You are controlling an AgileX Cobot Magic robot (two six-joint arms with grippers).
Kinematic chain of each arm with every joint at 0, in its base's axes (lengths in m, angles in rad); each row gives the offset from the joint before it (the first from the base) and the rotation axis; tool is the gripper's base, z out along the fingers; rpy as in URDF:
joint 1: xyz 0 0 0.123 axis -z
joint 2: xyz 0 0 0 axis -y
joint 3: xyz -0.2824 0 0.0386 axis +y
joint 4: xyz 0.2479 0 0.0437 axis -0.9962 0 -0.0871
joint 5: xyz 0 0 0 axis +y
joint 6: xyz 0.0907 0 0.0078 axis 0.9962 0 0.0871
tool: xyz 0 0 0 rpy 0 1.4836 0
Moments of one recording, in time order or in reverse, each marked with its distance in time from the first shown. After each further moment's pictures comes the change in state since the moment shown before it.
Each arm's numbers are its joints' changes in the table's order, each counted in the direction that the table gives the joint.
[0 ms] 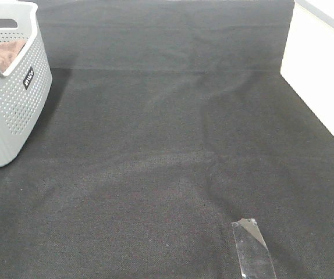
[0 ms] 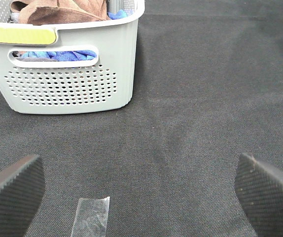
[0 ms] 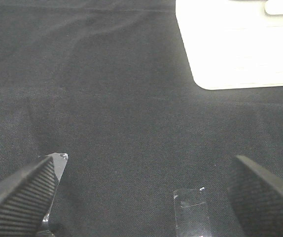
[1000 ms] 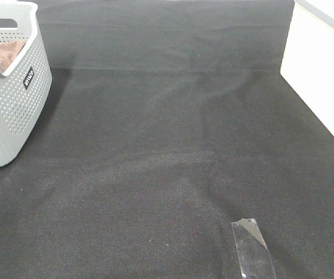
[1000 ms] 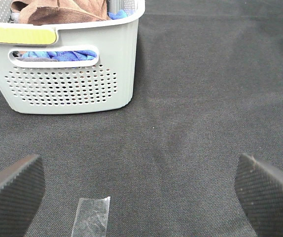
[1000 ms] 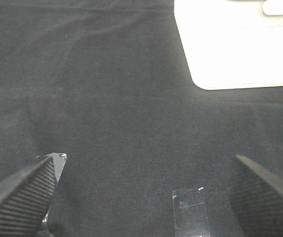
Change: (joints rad) left arm 0.000 0.000 0.000 0.000 0.000 0.000; right arm 0.000 0.000 0.000 0.002 0.000 0.000
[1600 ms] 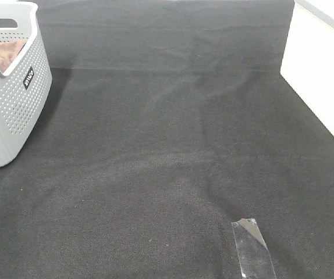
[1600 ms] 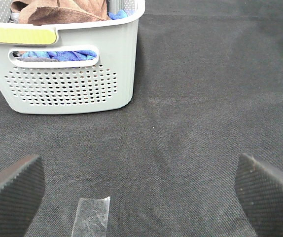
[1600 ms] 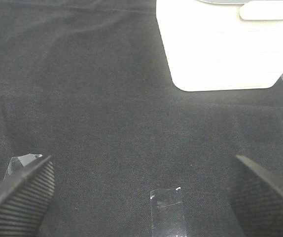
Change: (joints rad) left arm 0.000 0.000 0.000 0.000 0.000 0.000; right arm 0.000 0.000 0.000 0.071 0.000 -0.004
